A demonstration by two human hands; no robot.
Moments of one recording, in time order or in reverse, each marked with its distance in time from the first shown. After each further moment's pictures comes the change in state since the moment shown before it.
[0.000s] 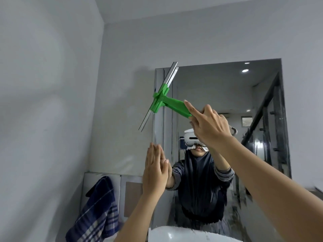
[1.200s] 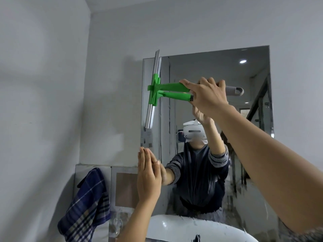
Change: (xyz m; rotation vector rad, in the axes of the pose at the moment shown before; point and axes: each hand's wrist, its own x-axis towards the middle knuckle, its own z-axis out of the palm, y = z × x) left_hand -0.040 -0.015 0.037 0.062 0.127 -0.075; right_hand 0.031 0.028 -0.037 -0.096 0.009 0.027
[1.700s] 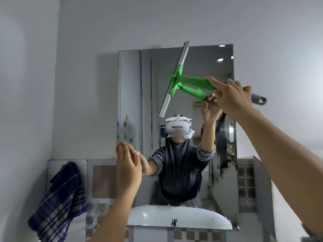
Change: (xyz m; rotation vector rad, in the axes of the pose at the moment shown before) left_hand -0.005 0.016 0.008 0.066 0.010 -0.092; right_hand -0.074 0.099 -0.044 0.027 -0.049 0.246
